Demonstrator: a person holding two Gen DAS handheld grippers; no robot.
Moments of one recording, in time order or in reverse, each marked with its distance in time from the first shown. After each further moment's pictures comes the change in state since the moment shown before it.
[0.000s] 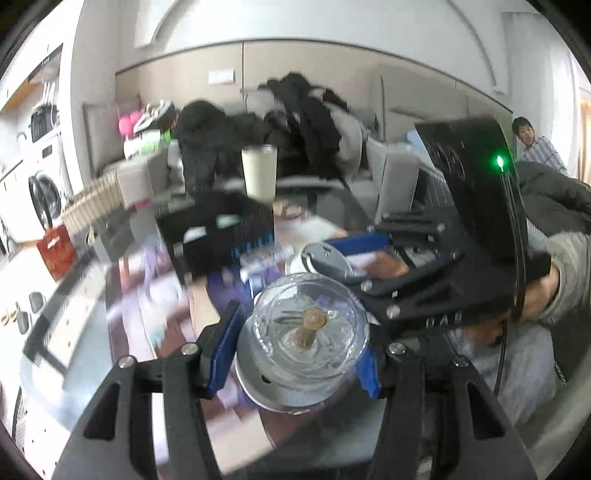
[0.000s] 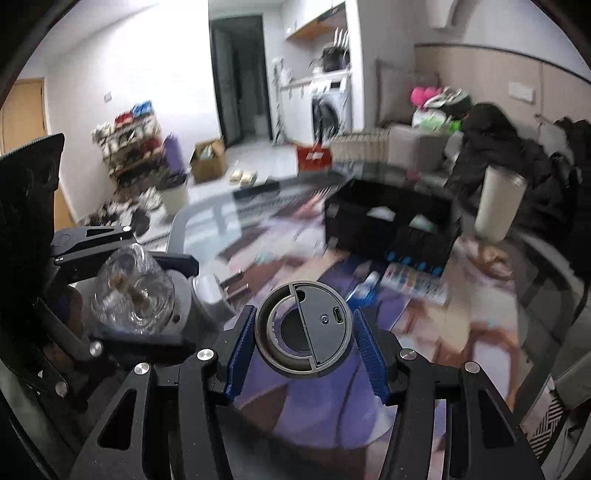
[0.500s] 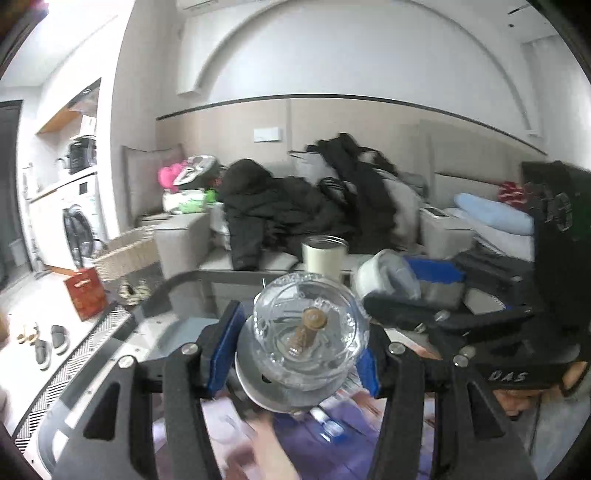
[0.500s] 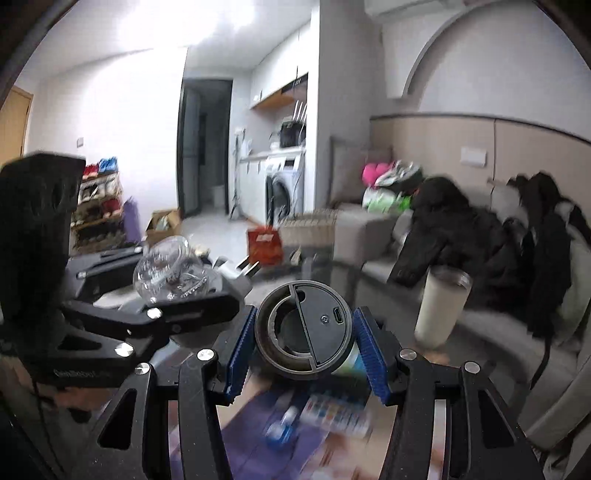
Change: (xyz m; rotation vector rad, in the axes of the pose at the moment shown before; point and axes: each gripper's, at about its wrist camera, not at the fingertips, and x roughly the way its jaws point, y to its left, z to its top) left arm 0.059 0.082 0.104 -0.055 -0.233 0.179; right arm -0.002 -0.052 0.094 -0.003 -0.310 -0.198
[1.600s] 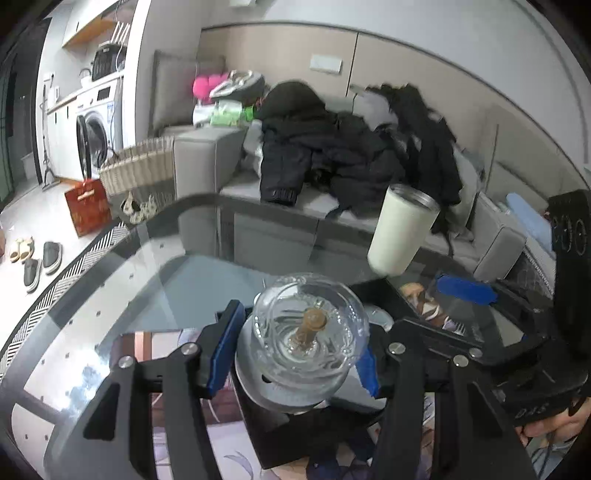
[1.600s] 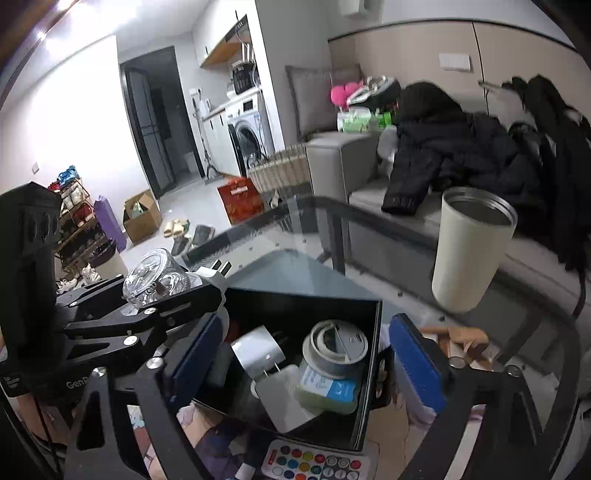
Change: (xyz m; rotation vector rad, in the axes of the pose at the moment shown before) left arm 0.164 0.065 -0.031 -0.221 0.294 0.057; right arm 0.179 -0.074 -0.019 0.225 0.308 0.004
